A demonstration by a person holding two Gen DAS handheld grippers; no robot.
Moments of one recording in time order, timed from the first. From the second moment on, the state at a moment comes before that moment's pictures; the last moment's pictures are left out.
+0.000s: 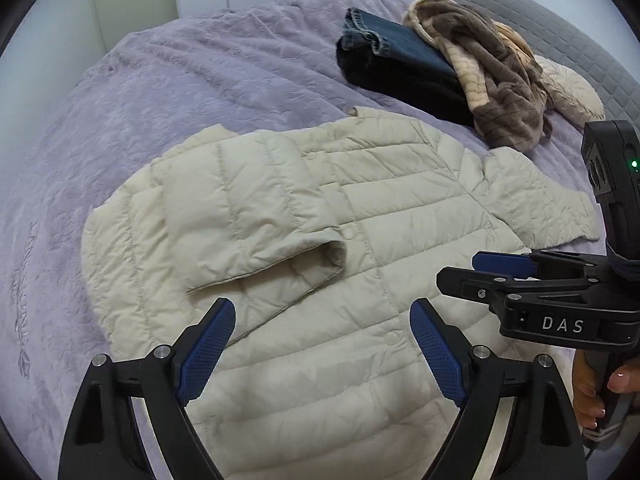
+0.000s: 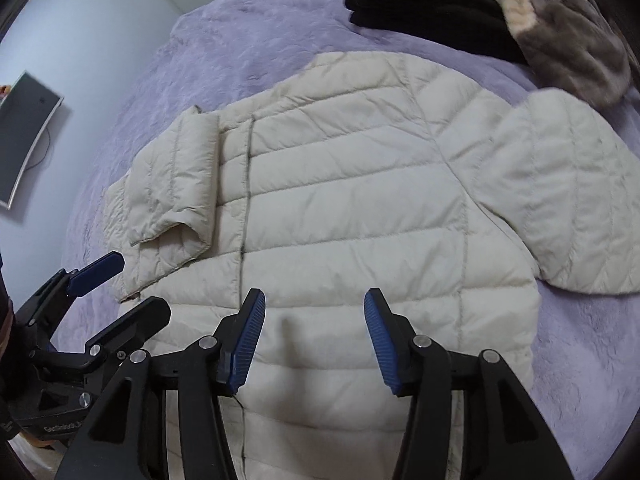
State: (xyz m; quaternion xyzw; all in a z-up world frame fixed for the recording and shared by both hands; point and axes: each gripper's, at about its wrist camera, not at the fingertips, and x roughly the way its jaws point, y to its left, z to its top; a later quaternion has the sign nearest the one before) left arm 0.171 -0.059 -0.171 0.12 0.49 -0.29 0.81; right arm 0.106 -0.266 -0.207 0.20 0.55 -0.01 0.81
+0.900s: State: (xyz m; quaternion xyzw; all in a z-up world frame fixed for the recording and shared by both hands) left arm 0.269 0.103 -0.237 0.00 0.52 -0.05 0.85; right arm 0.157 -0.195 -0.204 0.06 0.47 -0.09 0.87
